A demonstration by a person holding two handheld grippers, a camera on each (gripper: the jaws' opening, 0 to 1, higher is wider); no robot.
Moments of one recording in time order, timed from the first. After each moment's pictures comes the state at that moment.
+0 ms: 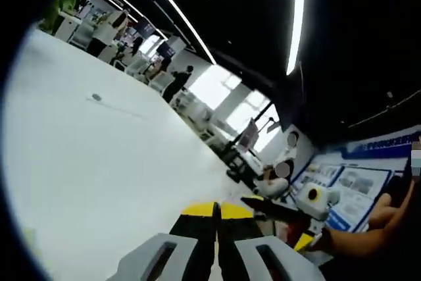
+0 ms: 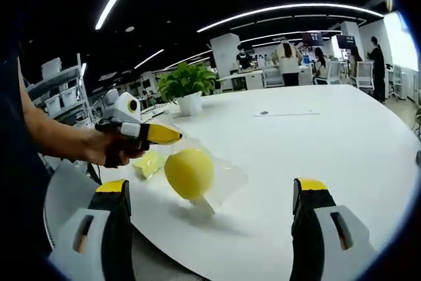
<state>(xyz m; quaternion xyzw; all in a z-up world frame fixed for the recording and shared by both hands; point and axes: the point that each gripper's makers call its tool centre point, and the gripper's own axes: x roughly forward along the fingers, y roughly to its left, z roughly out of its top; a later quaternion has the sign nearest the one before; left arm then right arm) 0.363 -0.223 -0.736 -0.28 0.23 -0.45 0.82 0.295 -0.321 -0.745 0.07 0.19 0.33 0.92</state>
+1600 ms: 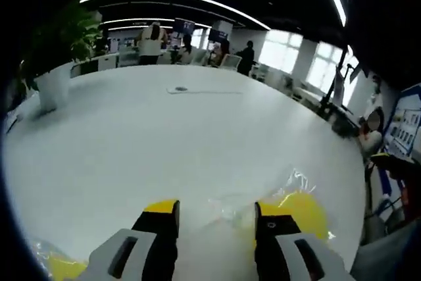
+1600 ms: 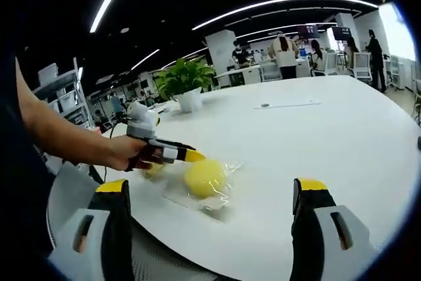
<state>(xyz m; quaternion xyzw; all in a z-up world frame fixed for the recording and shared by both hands) 0.422 -0.138 -0.841 -0.06 0.31 -0.26 0.91 0.288 -0.306 -0.752 0.07 0.20 0.32 0.92</state>
